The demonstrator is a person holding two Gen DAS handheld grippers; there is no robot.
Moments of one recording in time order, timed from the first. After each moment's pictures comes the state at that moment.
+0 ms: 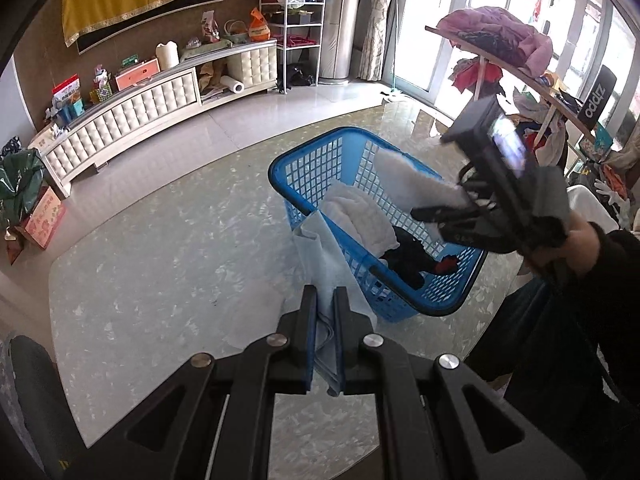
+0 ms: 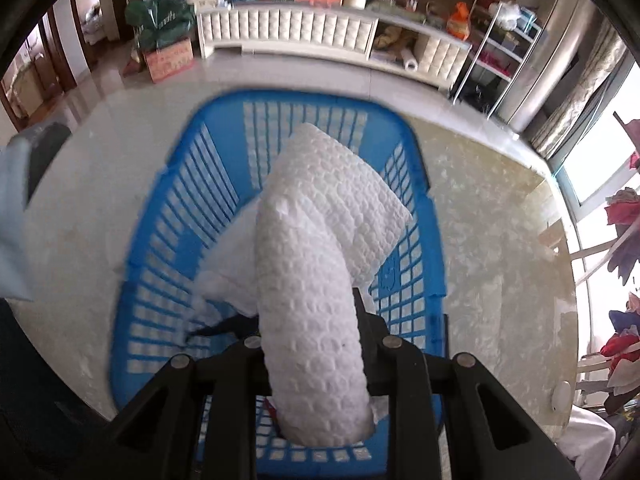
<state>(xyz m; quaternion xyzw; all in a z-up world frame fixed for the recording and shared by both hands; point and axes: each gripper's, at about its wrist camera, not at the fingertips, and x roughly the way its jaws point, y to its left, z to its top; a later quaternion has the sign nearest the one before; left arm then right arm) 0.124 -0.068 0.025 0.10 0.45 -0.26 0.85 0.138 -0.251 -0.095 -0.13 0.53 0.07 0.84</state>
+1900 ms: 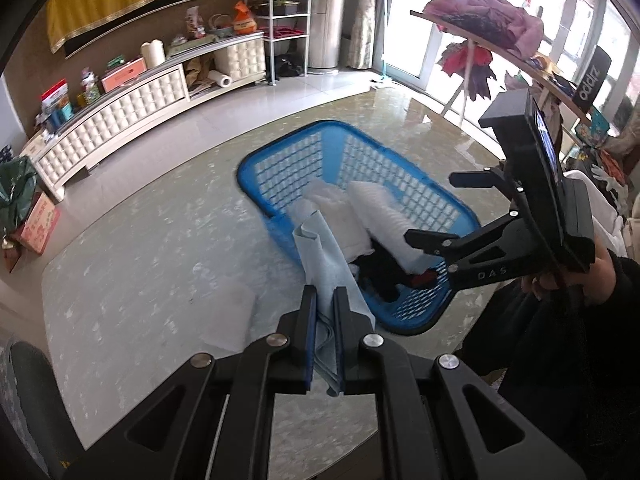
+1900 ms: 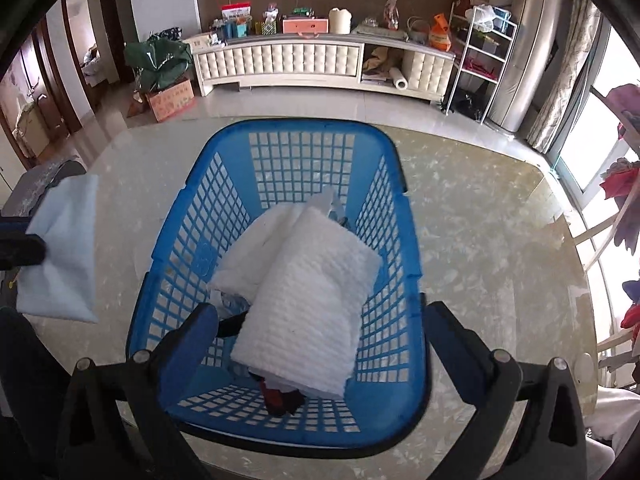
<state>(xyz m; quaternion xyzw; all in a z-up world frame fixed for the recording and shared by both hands) 0.123 -0.119 0.021 0.12 0.46 -0.27 0.84 0.061 -0.246 -0.040 -0.07 0.47 0.07 0.88</state>
